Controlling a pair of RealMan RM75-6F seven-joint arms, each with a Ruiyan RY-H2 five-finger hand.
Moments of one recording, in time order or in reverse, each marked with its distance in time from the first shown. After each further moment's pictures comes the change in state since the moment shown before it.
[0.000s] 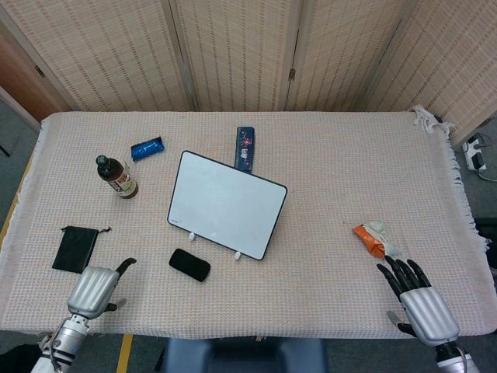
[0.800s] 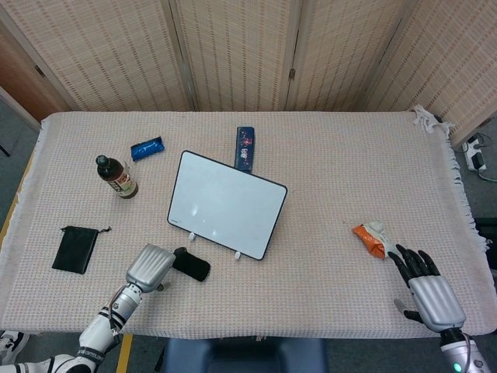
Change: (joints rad) left arm -0.276 -0.147 -0.101 0.024 -0.241 -0.232 0.202; right arm 0.036 0.018 0.052 -0.015 0.131 -0.058 0.028
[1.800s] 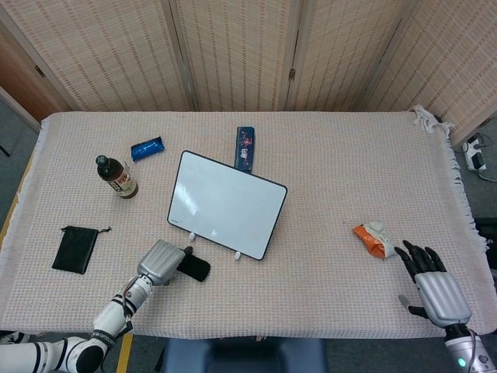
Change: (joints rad) left arm -0.143 -0.048 0.044 0.109 -0.113 -0.061 0.017; right arm 0.013 0.016 0.014 -0.007 0.051 -0.012 0.019
